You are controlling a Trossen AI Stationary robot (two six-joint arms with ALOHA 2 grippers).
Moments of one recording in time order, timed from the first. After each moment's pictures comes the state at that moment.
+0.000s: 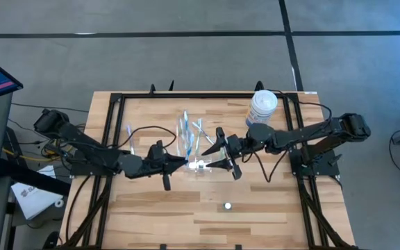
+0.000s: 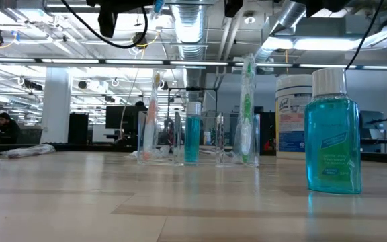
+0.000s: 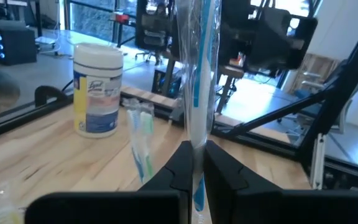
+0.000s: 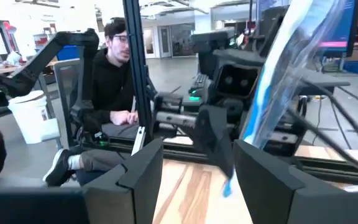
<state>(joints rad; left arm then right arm) -0.44 1.27 0.61 0.58 -0.70 -0.28 0.08 1.41 0.85 0.60 -0.26 0.08</state>
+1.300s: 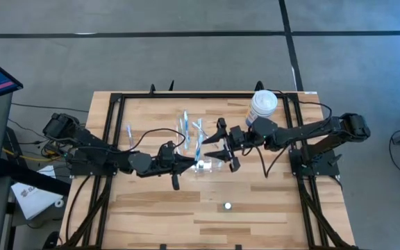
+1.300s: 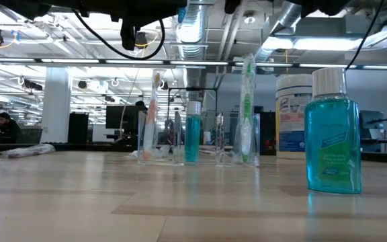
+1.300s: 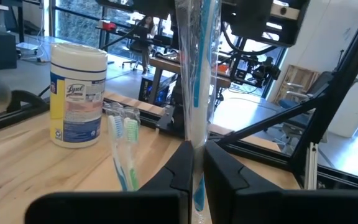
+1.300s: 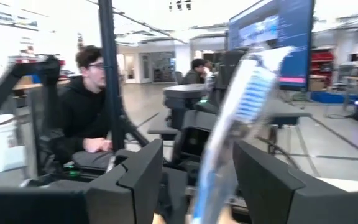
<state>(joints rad) -0.36 1.44 0.61 0.83 -0.57 -0.26 0.04 1.41 0.85 0.72 -0.21 0.07</state>
